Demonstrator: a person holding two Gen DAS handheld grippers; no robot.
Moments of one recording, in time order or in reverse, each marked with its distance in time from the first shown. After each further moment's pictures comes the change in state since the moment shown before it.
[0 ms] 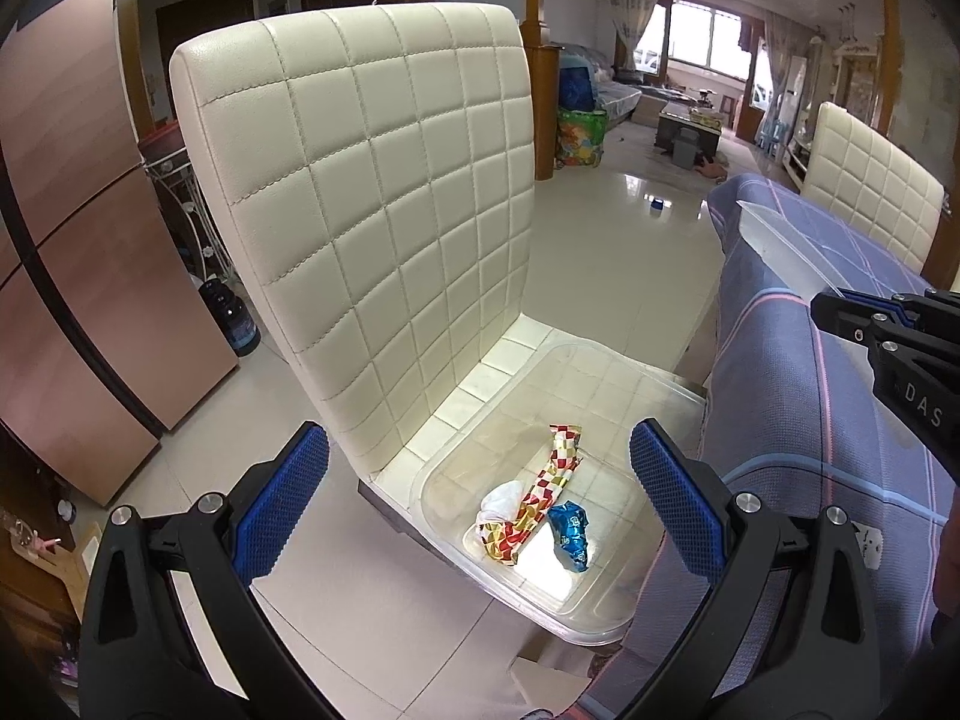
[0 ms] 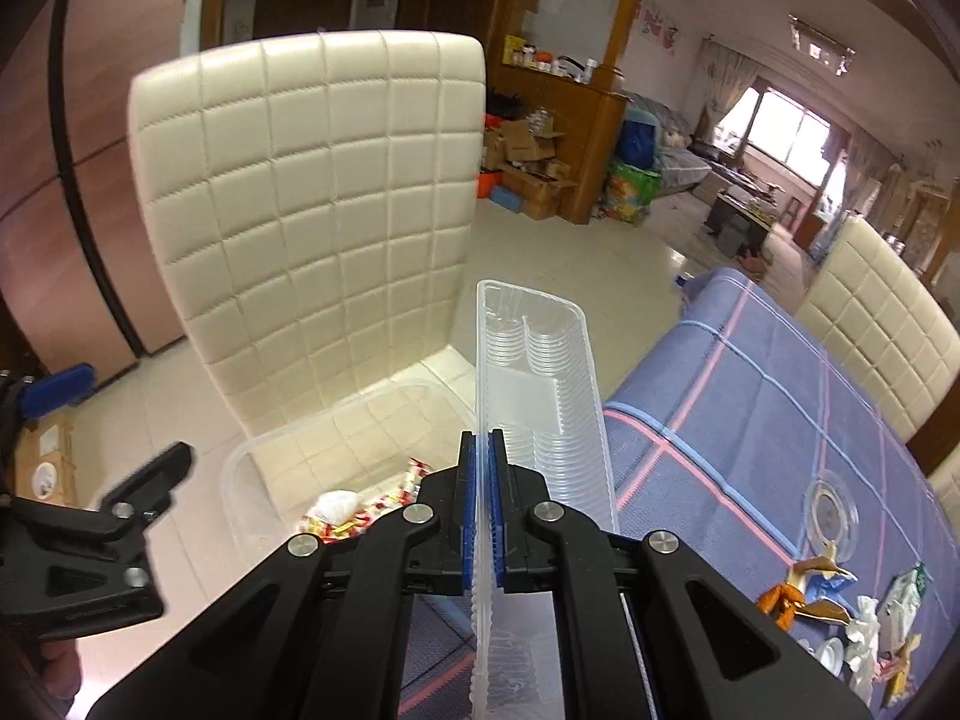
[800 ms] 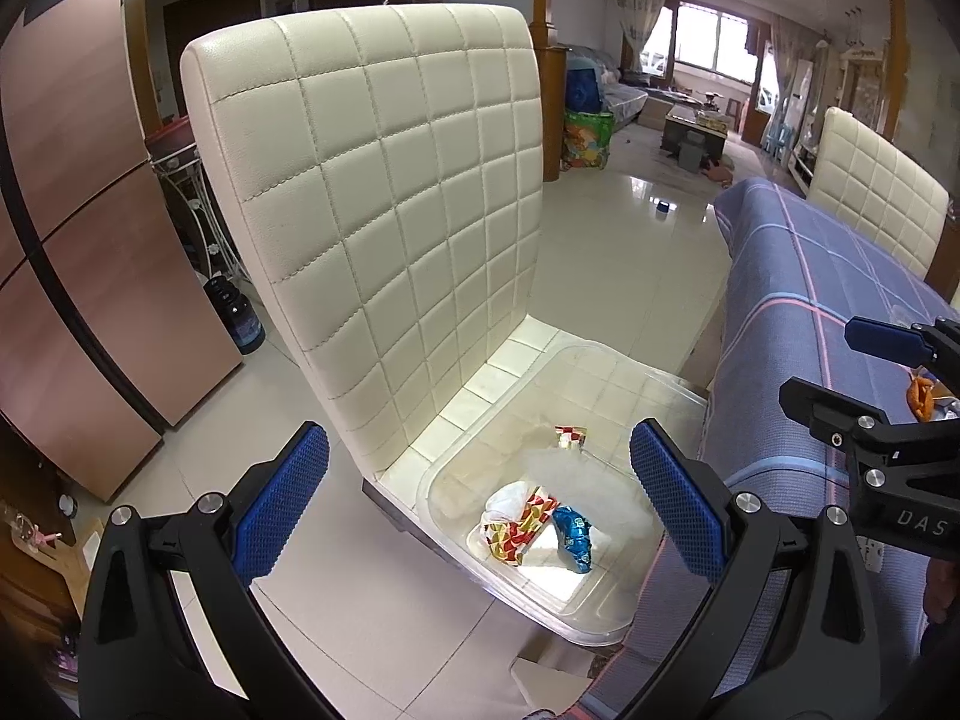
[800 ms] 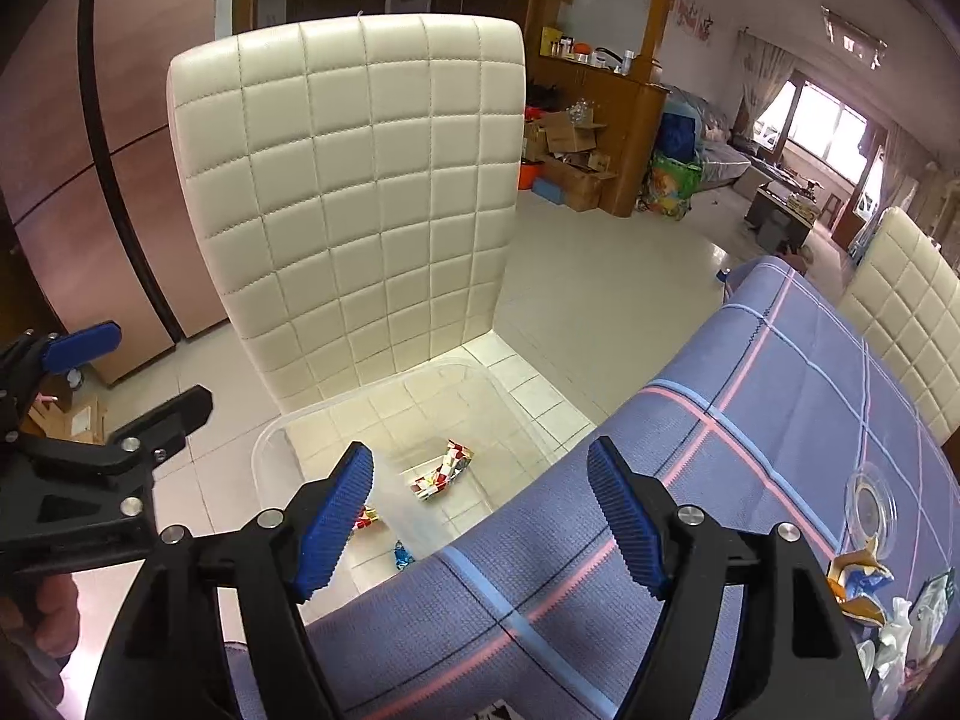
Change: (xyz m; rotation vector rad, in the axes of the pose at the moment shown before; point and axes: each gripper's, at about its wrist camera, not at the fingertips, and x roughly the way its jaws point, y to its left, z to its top) left arm -0.003 0.003 -0.001 -0.008 -0.001 0.005; right arm 0.001 -0.001 -0.015 -0.014 0.013 0.139
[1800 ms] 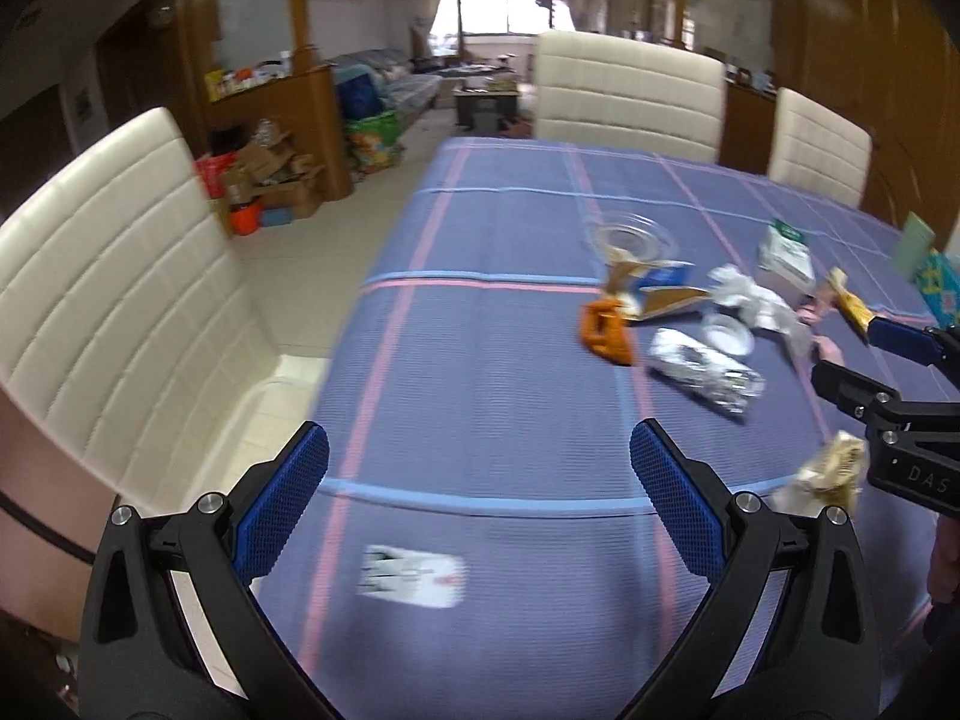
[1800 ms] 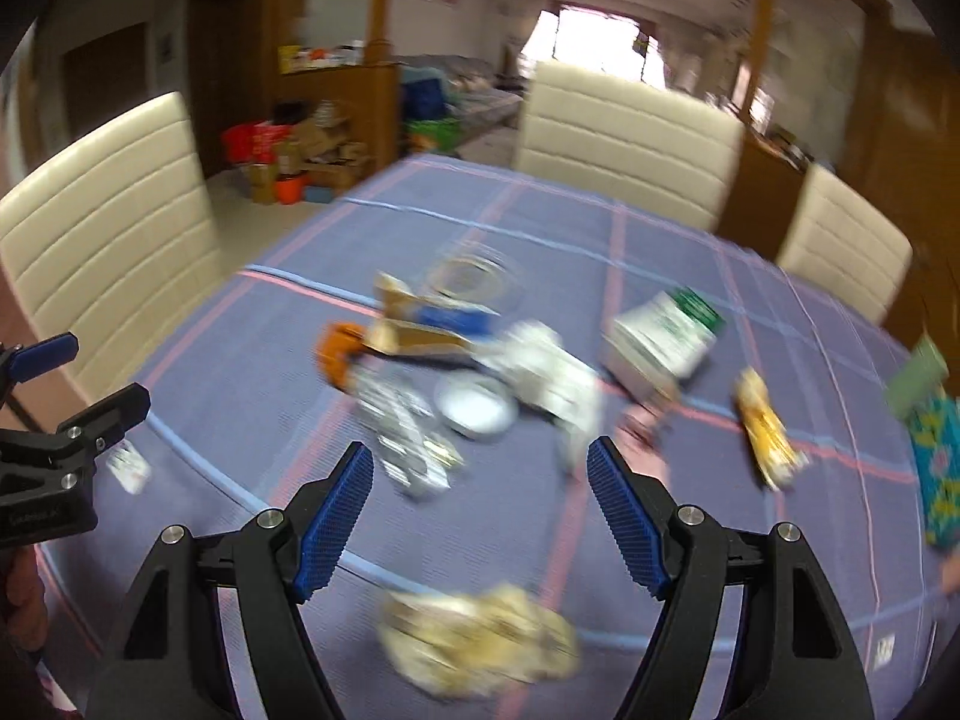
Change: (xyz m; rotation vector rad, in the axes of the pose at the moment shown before) left arm -0.056 -0.247 -0.018 0.366 0.004 -0.338; right arm -0.153 -0.199 -0.172 0.432 0.029 -0.393
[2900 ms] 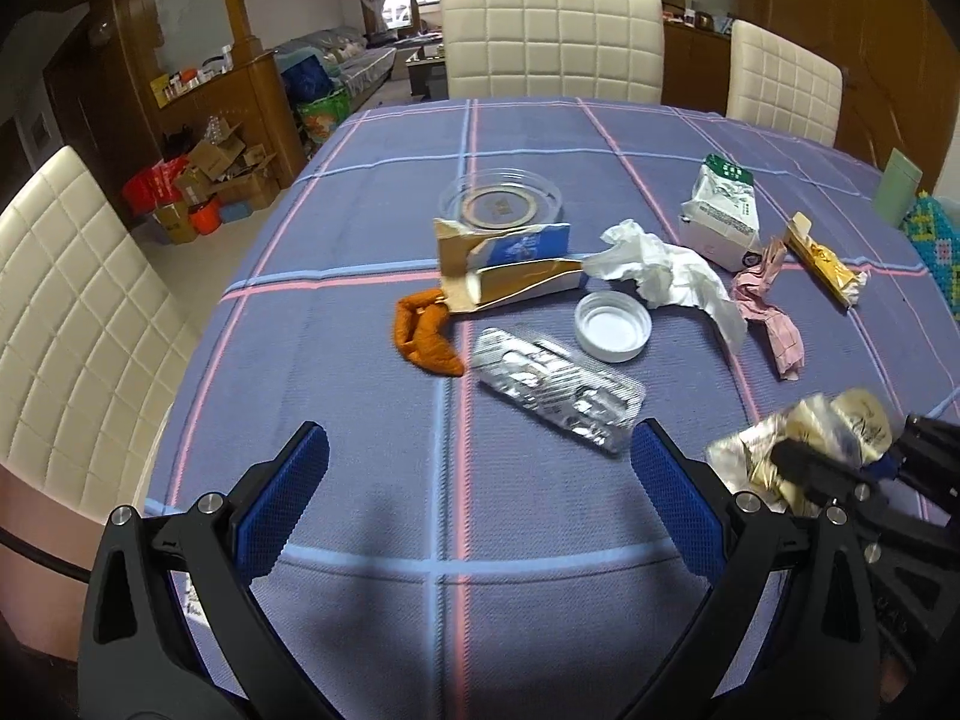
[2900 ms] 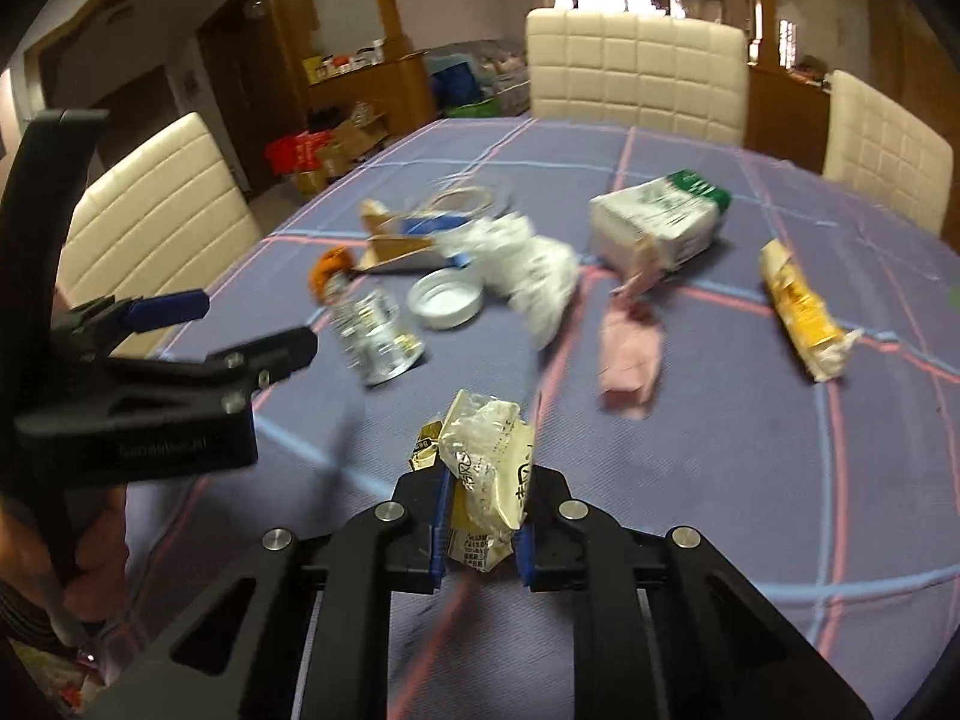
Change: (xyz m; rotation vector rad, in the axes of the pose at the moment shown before) left arm 0.046 -0.095 0.016 0.094 0.092 -0.019; right arm 0.012 -0.047 -0.043 0.075 0.022 0.219
